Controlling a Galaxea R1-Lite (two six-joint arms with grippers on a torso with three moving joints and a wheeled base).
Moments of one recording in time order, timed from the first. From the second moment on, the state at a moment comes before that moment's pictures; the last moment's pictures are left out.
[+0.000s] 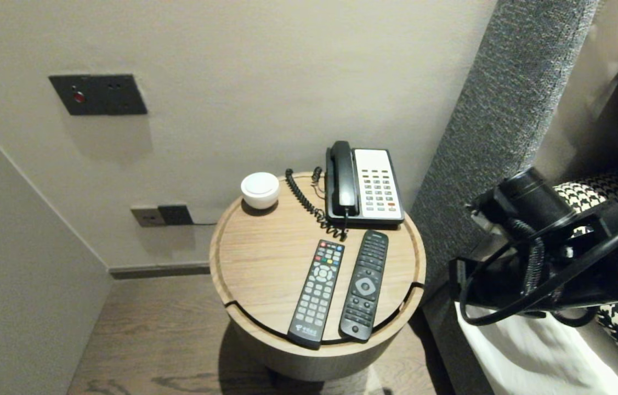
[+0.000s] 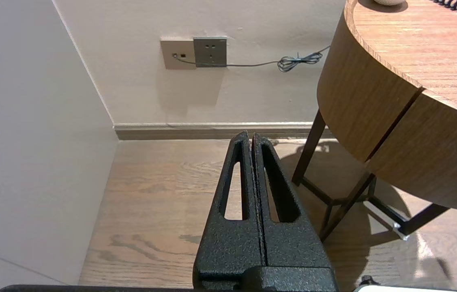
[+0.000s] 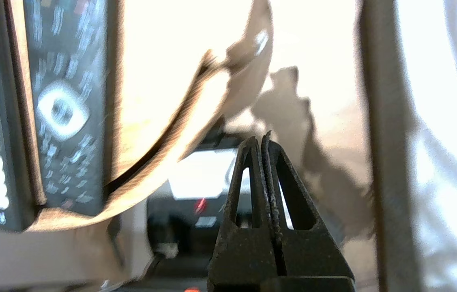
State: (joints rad) left arm 0.01 0.00 0.00 -0.02 0.01 -0.01; right arm 0.48 1.56 -1.09 0.45 -0.16 0.62
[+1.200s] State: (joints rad) left arm 0.01 0.00 0.00 -0.02 0.01 -0.01; right arm -0.05 0.52 -0.45 0.33 -0.04 -0.01
